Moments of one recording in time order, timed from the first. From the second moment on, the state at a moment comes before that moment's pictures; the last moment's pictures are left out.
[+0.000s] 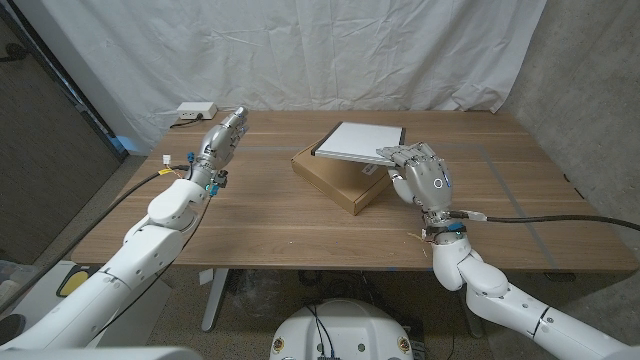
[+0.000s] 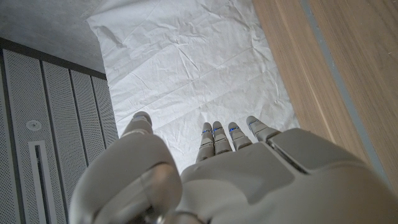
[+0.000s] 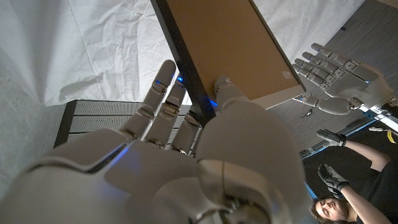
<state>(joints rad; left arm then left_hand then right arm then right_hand) 1.10 0.72 0.18 -1.69 -0.67 -0.28 0.03 0.50 0.02 0.18 0.00 0.22 0.10 0.03 0.21 0.19 0.05 -0.03 0.20 0.19 -0.03 -0.02 0.19 0.18 -0.06 -0.03 0.21 0.18 -1.10 -0.77 -0.65 -1.79 -0.95 -0.20 -1.09 1.00 0.13 0.36 -0.13 0.17 0.90 -0.17 0.21 0.22 0.92 -0.19 0.22 0.19 0.87 -0.12 0.25 0.32 0.40 -0.04 1.08 0.18</state>
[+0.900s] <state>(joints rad) 1.10 0.74 0.18 -1.71 -0.68 -0.26 0.02 0.50 0.02 0.18 0.00 0.22 0.10 0.03 0.21 0.19 0.05 -0.03 0.20 0.19 -0.03 -0.02 0.19 0.18 -0.06 -0.03 0.21 0.18 -1.11 -0.78 -0.60 -1.87 -0.95 -0.22 -1.06 1.00 0.13 0.36 -0.13 0.17 0.90 -0.17 0.20 0.22 0.93 -0.18 0.22 0.19 0.88 -0.12 0.25 0.32 0.40 -0.04 1.09 0.18</state>
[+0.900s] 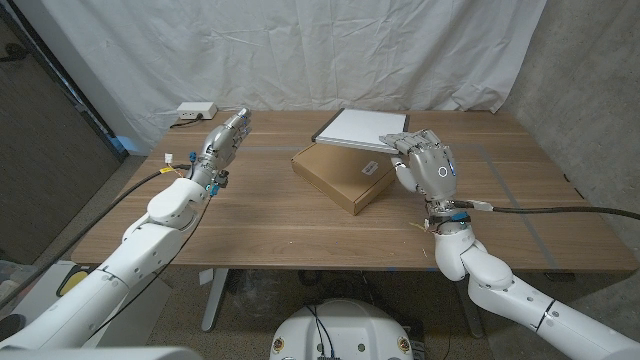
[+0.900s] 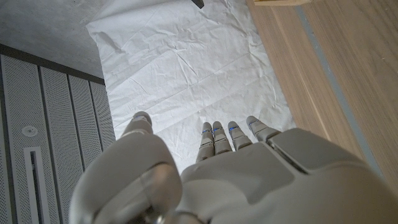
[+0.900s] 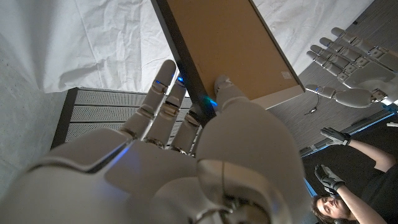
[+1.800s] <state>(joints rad) 1.09 0.75 0.19 -1.71 -0.69 -0.24 0.00 0.50 0.02 0.18 0.00 0.22 0.10 0.03 0.21 0.19 0.05 -0.03 0.20 0.19 -0.03 -0.02 0.19 0.18 -0.06 -0.03 0.21 0.18 -1.14 -0.79 -0.54 -1.96 -0.97 -0.24 -1.03 1.00 0.13 0.35 -0.13 0.17 0.90 -0.17 0.21 0.22 0.93 -0.19 0.22 0.19 0.89 -0.12 0.25 0.32 0.40 -0.04 1.09 0.18</state>
